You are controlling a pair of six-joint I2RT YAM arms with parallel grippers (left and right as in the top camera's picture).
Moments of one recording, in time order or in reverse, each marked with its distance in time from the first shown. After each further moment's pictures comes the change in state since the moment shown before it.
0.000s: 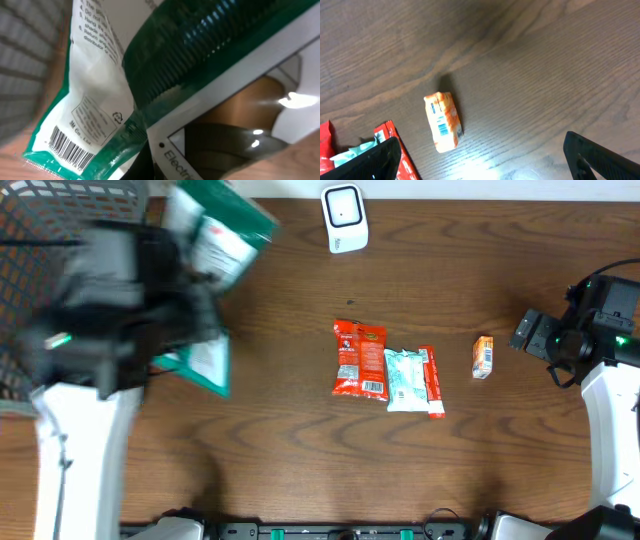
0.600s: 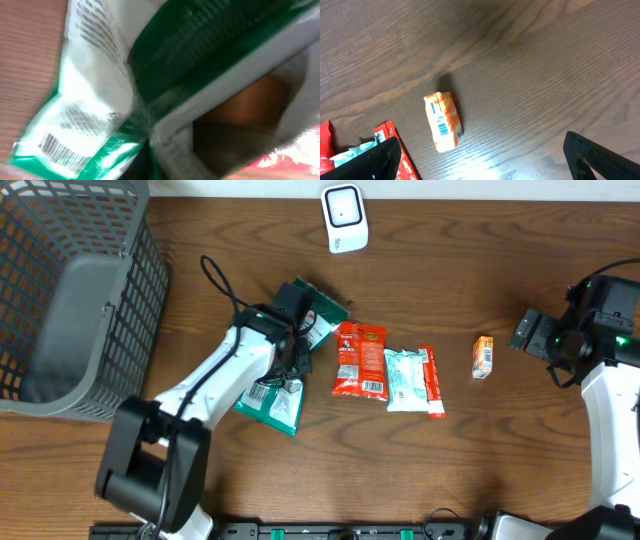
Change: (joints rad) left arm -0.256 0.378 -0.586 0.568 -0.018 -0.250; right arm 0.000 0.000 0.000 0.000 0.000 0.000
